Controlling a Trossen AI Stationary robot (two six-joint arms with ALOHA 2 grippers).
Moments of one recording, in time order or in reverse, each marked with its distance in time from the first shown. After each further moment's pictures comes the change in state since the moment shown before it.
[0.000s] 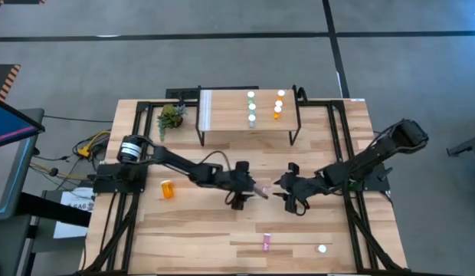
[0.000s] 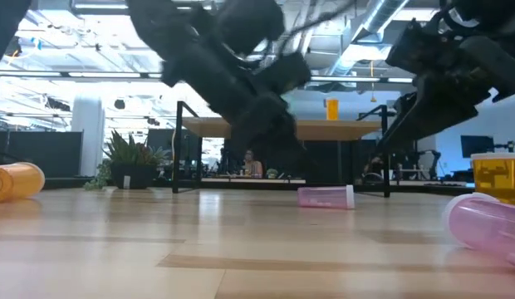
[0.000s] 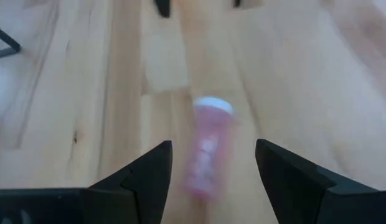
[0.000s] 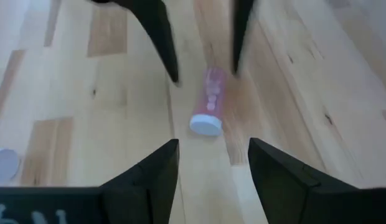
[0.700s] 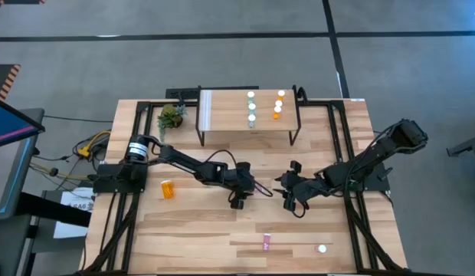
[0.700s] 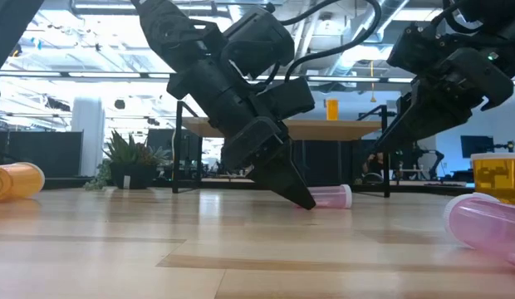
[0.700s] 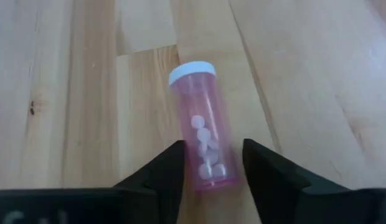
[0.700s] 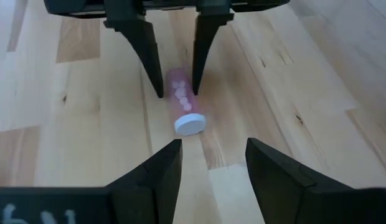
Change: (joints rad) left arm 0.036 0.064 0.048 -0.101 0.081 -0.009; right arm 0.014 0.008 0.000 -0.018 0.115 0.018
